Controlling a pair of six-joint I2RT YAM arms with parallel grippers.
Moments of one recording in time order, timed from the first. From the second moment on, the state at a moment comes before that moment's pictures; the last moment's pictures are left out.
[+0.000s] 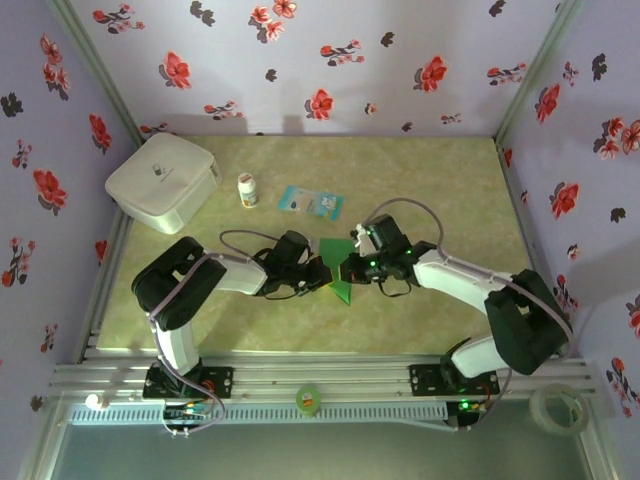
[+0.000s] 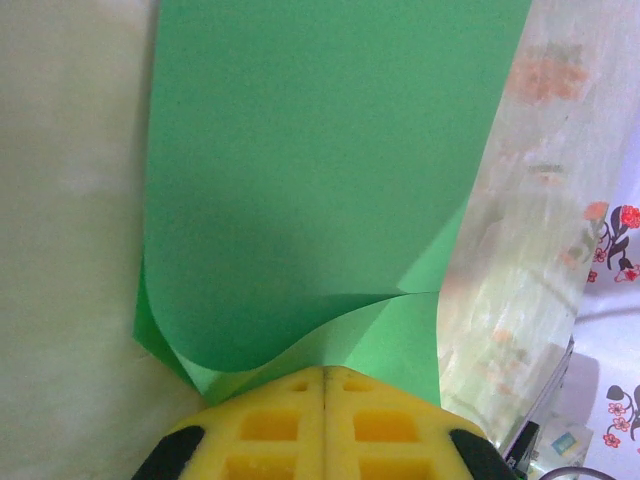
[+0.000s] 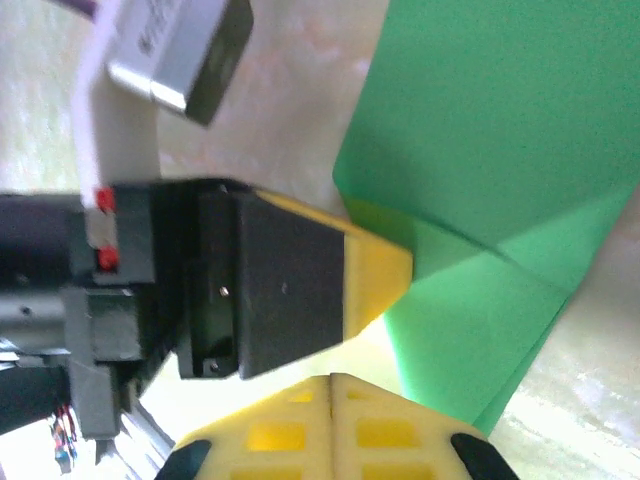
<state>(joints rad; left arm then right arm) -0.80 1.82 0.75 0.29 0.40 -1.09 0.64 1.44 0.76 -0.30 -0.48 0.58</state>
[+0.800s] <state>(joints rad) -0.80 1.82 0.75 0.28 0.40 -1.09 0.69 1.65 0.81 -0.33 -0.50 0.61</state>
